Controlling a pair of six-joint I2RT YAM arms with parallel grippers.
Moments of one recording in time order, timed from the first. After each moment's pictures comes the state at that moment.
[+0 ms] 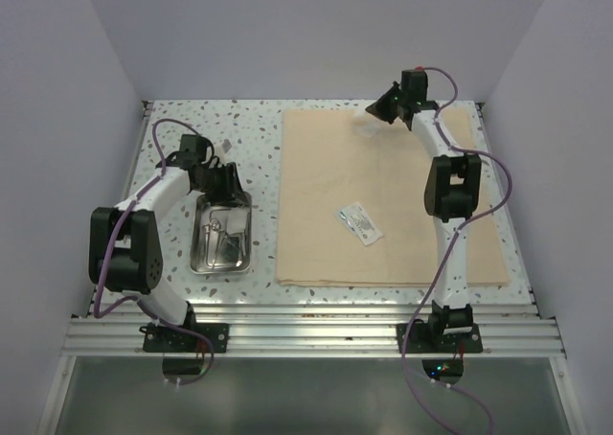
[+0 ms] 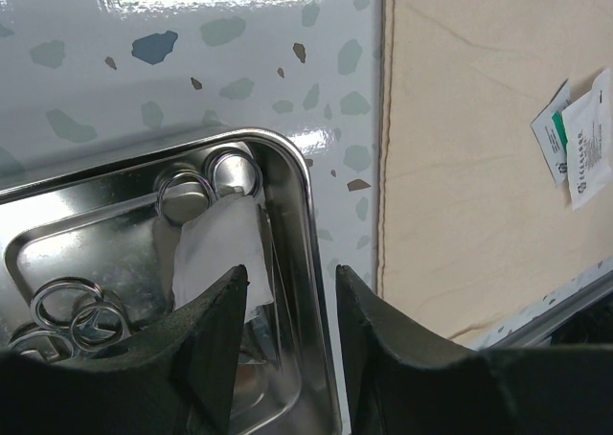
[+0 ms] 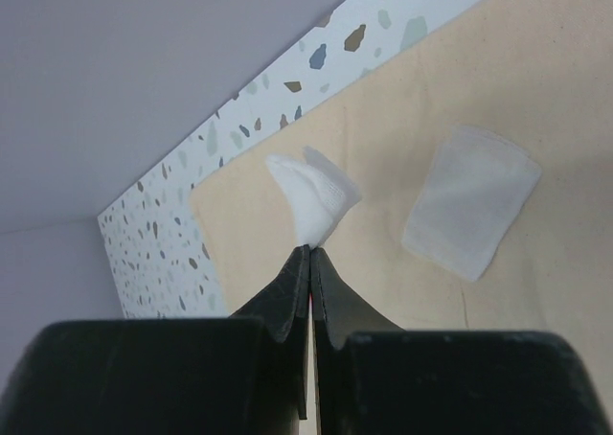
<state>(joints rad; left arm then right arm) -0.07 1.64 1.10 -0.56 0.44 -0.23 0.08 2.46 2.21 -0.35 -0.23 0.88</state>
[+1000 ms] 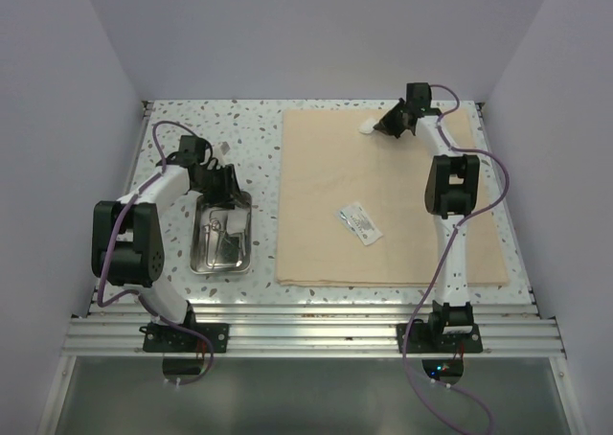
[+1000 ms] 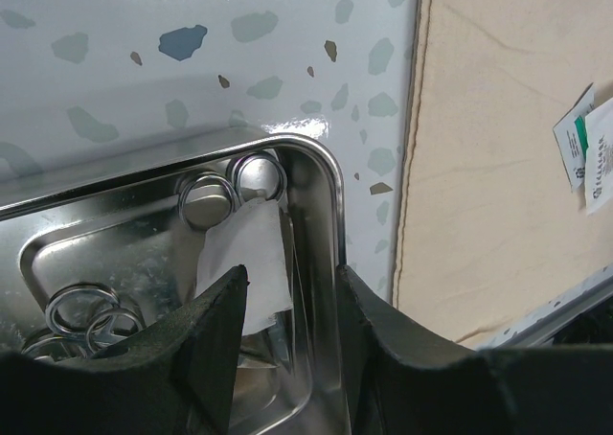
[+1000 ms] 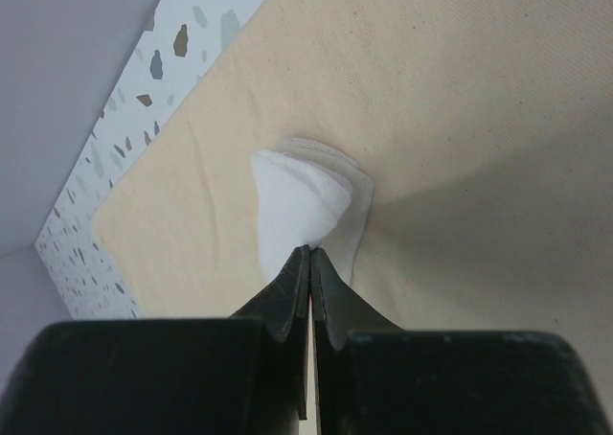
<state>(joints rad) -0.05 1.69 1.11 -0.56 0.45 -0.22 0.04 2.59 2.29 -0.47 -0.23 0.87</state>
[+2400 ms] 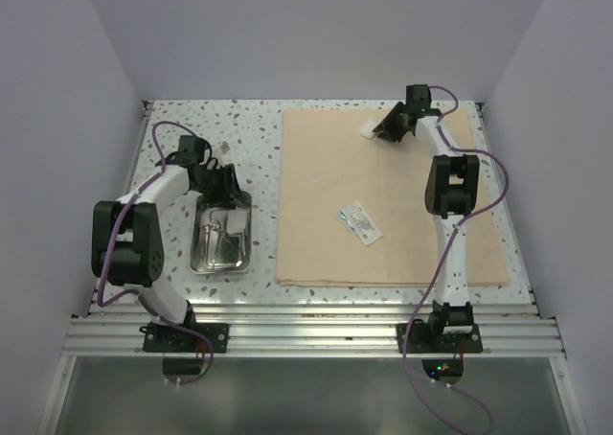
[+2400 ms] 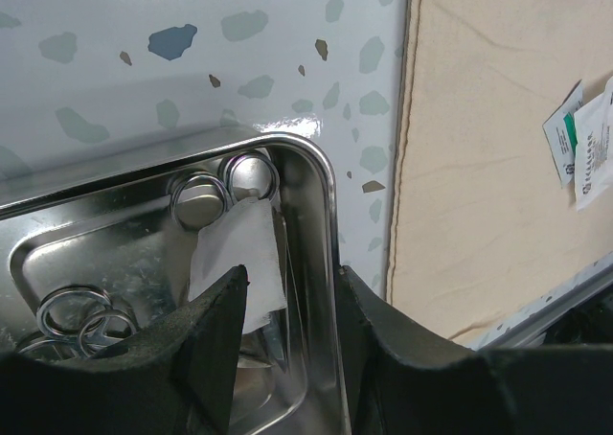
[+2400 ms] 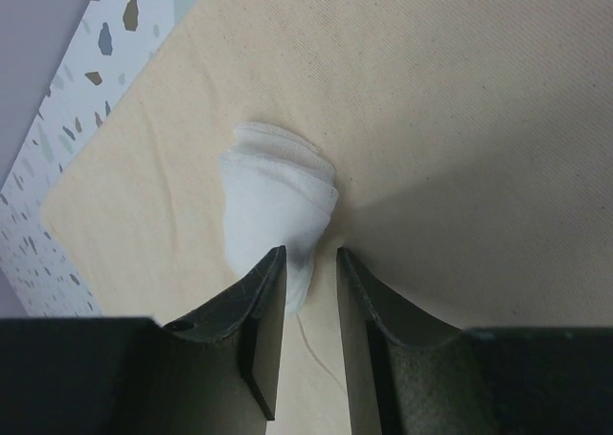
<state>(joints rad) -0.05 1.69 1.11 -0.56 0.47 -0.22 0.04 2.60 2.29 -0.53 -0.22 0.79</state>
